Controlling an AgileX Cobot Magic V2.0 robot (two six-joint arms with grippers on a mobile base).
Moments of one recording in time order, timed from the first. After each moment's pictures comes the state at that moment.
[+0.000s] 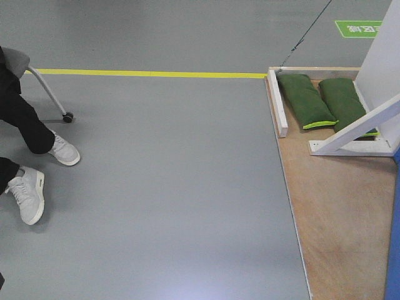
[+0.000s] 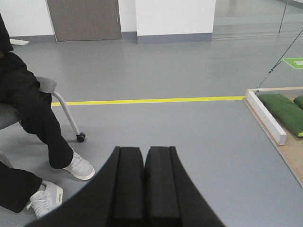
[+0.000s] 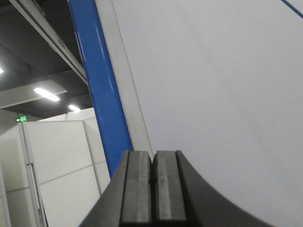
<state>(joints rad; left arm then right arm) 0.00 -0.01 0.03 0.07 0.28 -0.02 -1.62 1.27 -1.23 0.36 -0.45 -0.14</state>
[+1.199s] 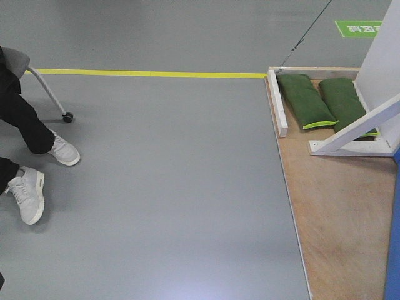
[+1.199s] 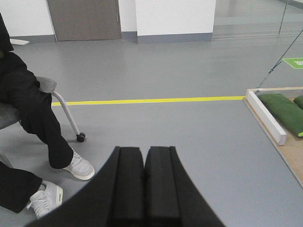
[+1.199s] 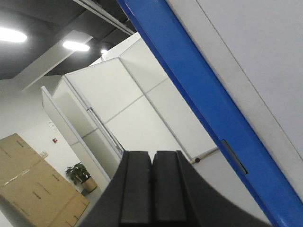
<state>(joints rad) 0.00 -0.01 0.03 0.07 0.28 -0.02 -1.40 1.48 -1.23 0.47 -0.44 0.10</state>
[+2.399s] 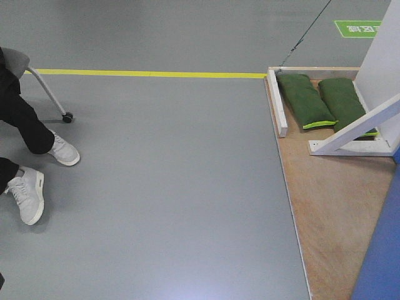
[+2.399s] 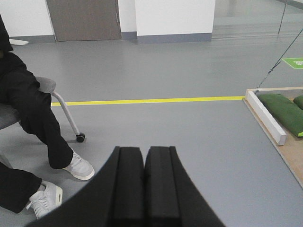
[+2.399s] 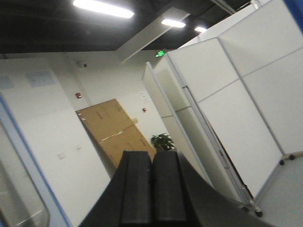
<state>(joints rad) 0.00 -0.01 0.03 0.07 0.28 -0.02 -1.11 1.17 -1.23 0.33 -0.22 0.10</state>
